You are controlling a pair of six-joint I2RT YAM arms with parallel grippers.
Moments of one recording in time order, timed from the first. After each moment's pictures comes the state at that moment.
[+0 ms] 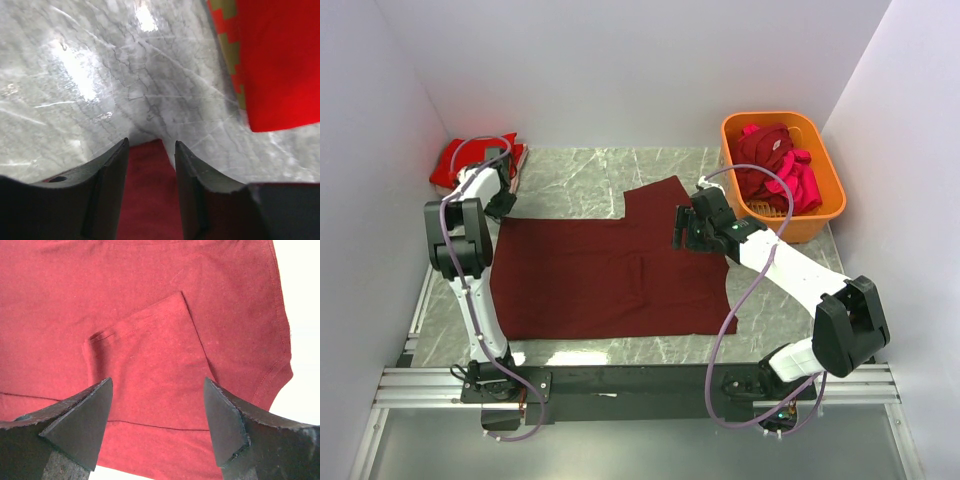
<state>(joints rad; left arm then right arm) 0.10 2.17 1.69 -0.74 -0.44 -1.02 0.53 1.43 1.04 -0.47 0.12 0.52</state>
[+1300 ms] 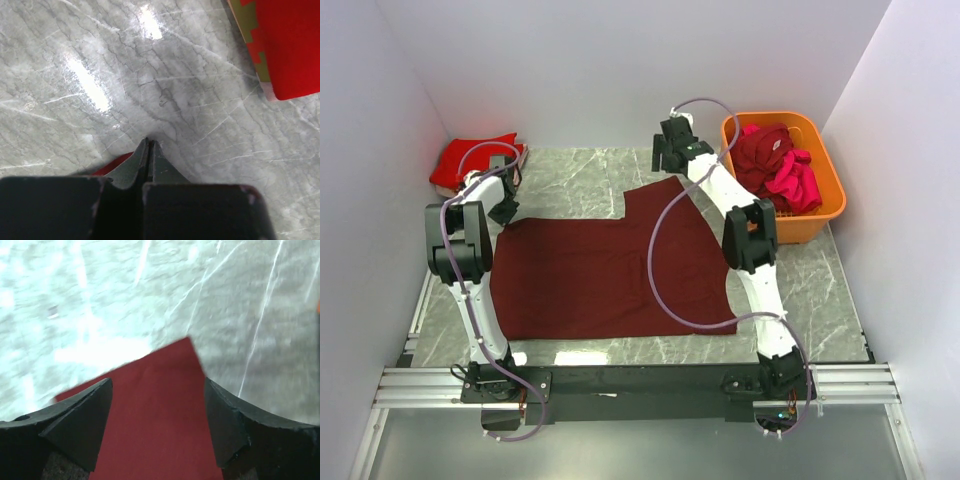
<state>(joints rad) 0.07 2.10 1.54 -0.63 -0.46 -0.91 0.40 2.40 2.24 -0.58 0.25 0.34</state>
